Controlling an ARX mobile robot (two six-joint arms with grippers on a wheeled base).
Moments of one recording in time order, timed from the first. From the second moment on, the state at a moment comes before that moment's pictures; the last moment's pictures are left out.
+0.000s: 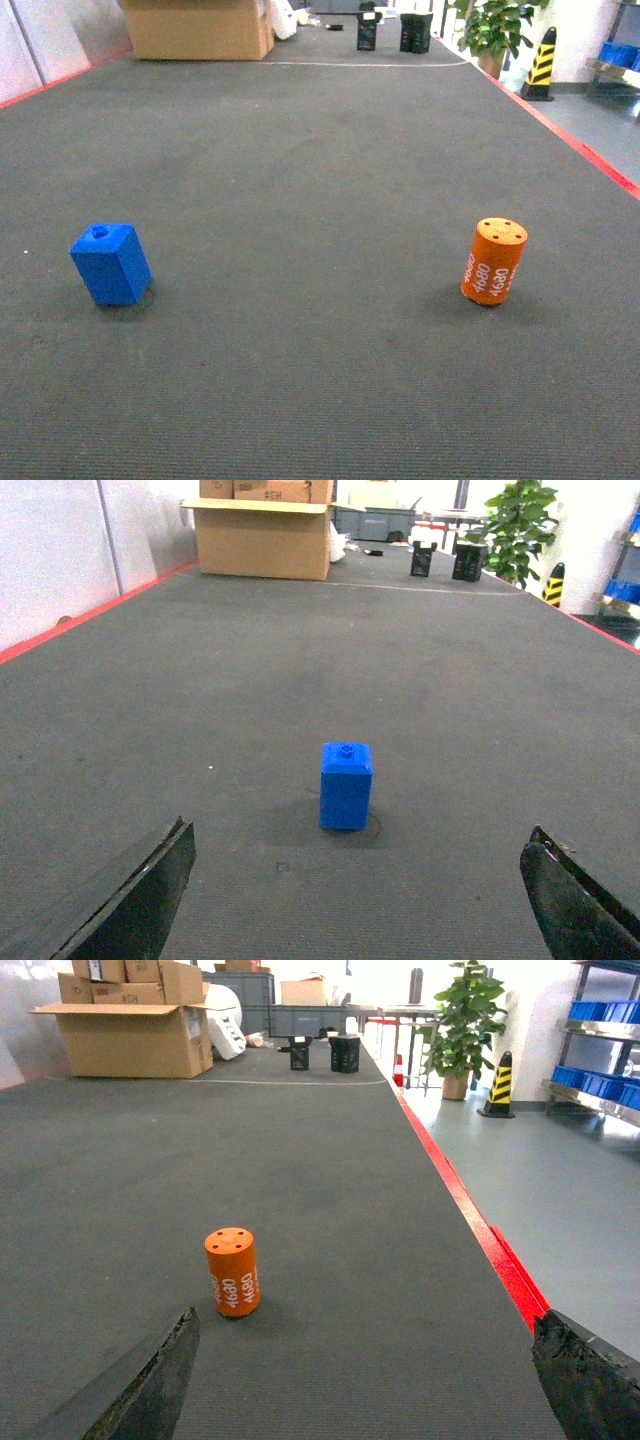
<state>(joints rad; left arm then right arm) 0.00 0.01 0.02 0.00 0.00 0.00 0.00 0.00 0.01 0.00 0.00 0.00</state>
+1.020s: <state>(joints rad) 0.00 0.01 0.02 0.00 0.00 0.00 0.15 1.64 0.76 0.37 0.03 -0.01</state>
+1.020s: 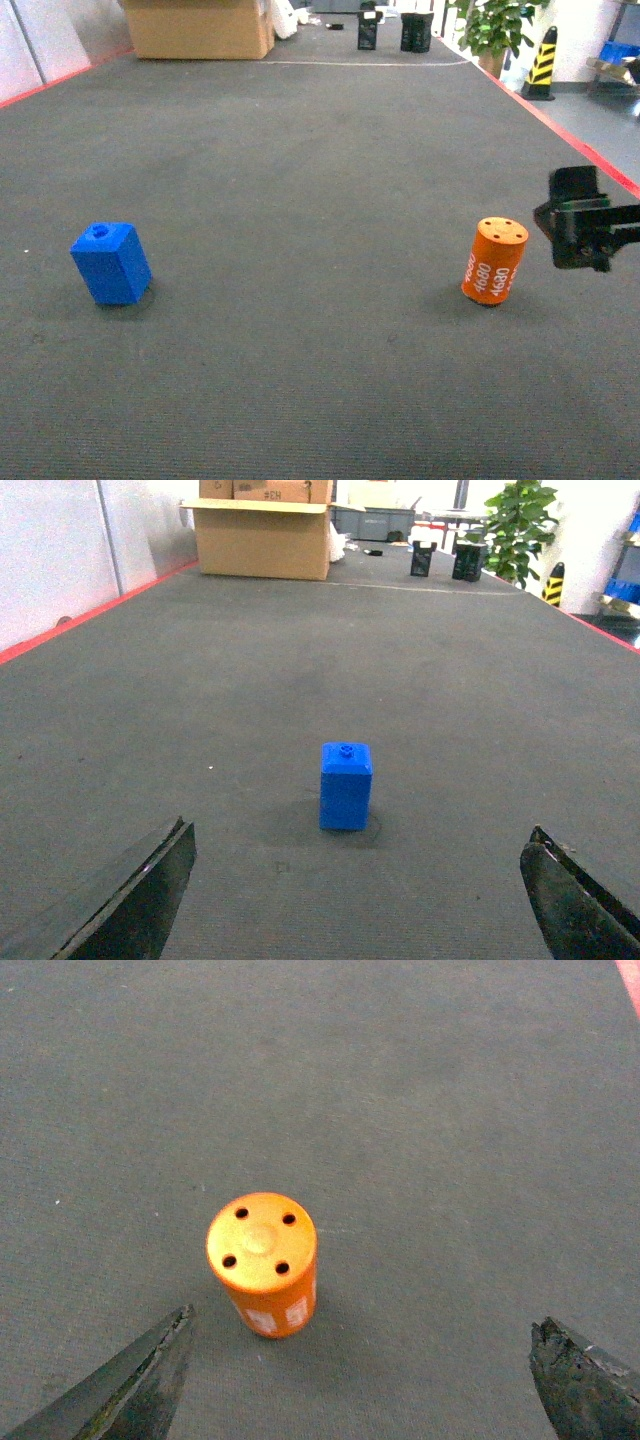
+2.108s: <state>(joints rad) 0.00 0.01 0.02 0.00 0.00 0.00 0.24 1.98 0.98 0.41 0.06 0.04</state>
